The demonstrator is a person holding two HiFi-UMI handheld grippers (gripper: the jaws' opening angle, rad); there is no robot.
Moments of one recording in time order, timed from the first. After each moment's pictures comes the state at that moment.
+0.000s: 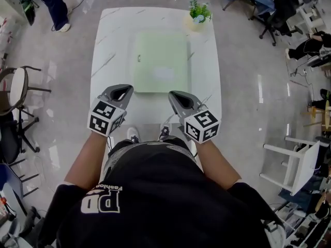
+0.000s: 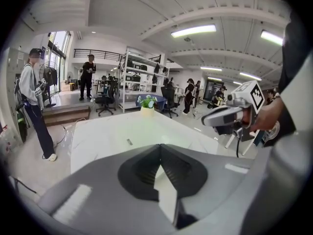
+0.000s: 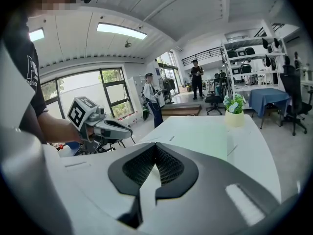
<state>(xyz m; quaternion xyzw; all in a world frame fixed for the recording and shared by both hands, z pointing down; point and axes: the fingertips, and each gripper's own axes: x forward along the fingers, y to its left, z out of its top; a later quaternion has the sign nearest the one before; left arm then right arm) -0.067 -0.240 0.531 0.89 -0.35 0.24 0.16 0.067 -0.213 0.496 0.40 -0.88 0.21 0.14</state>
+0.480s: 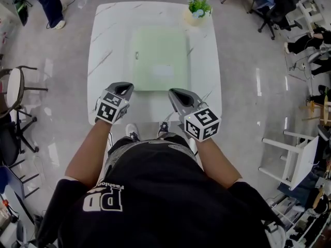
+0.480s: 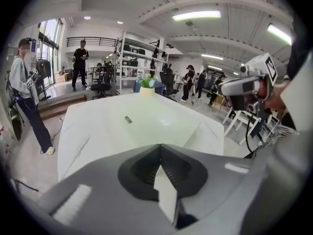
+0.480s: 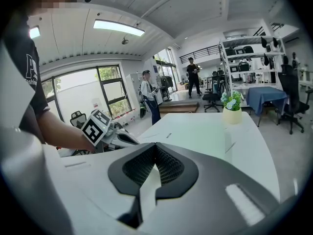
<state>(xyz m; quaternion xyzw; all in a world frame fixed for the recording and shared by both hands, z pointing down) -0.060 -0.255 0.618 0.88 -0.31 0.31 0.20 0.070 -0.220 0.509 0.41 -0.87 0.22 0.15</state>
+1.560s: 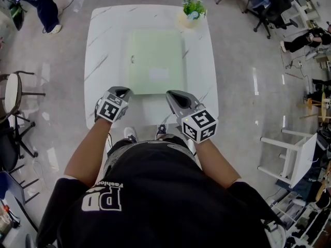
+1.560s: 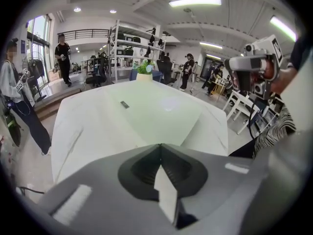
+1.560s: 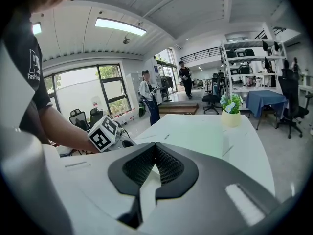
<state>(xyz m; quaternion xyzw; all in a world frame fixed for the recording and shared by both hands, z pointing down) -0.060 -0.257 0.663 0.86 -0.28 0.37 0.20 0.074 -0.224 0.507 0.41 -0.87 0.20 0.16</state>
